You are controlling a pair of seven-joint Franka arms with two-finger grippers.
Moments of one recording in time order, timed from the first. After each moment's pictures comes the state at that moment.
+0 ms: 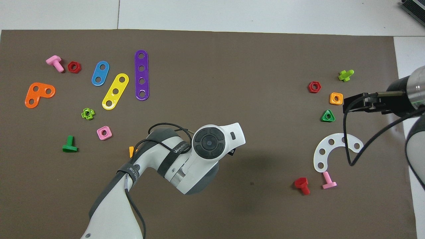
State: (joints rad) left arm -0.73 0.35 -0.05 -1.90 -0.01 2.35 -0.26; right arm 0.06 -0.03 0.02 -1.61 0.00 1.60 0.11
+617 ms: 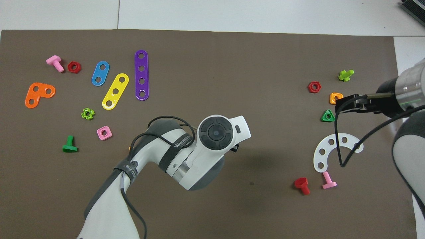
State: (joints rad) left arm -0.73 0.35 -0.05 -1.77 -0.01 2.17 -0.28; right arm 0.09 -0.03 0.02 -1.64 0.00 1.64 0.11
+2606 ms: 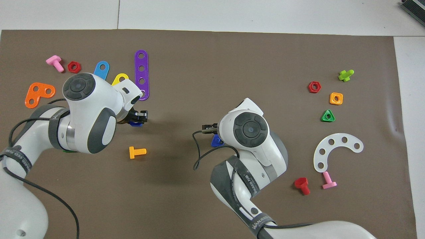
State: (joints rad) left arm -0.24 0.24 -0.03 -2.03 -0.07 2.23 -0.15; right arm 0.58 0.30 0.03 -1.93 0.00 2.38 0.58
